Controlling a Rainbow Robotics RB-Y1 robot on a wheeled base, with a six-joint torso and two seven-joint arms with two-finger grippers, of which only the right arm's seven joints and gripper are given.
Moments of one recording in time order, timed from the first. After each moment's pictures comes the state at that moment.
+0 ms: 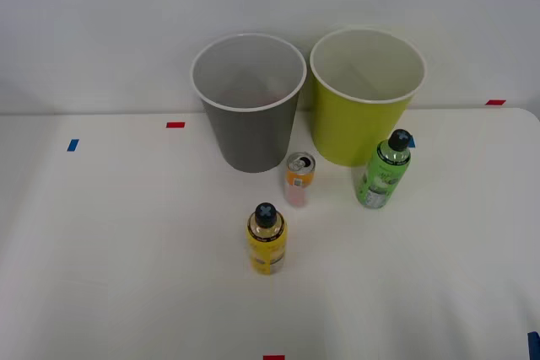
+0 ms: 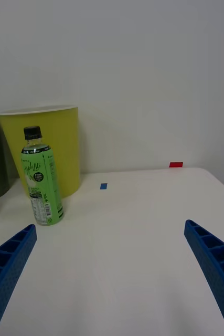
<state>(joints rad) 1.06 -0.37 -0.02 -1.86 -0.07 -0.94 1.19</state>
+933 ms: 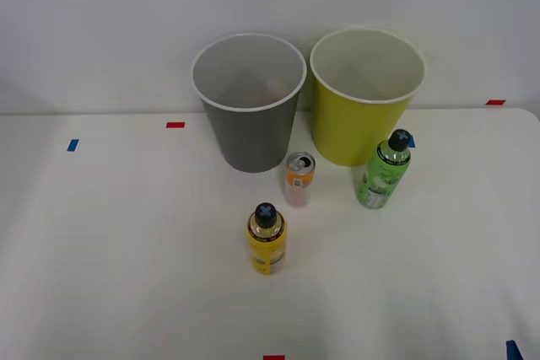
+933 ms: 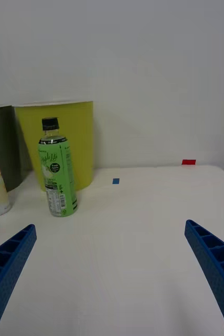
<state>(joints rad) 1.04 -0.36 0.03 -1.81 -0.04 -0.99 1.23</state>
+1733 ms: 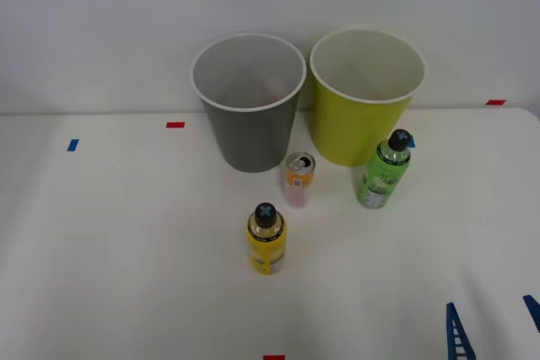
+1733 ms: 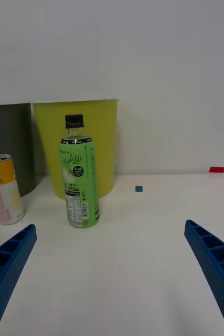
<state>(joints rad) 0.85 -0.49 0.29 -1.81 -0.32 -0.91 1.59</state>
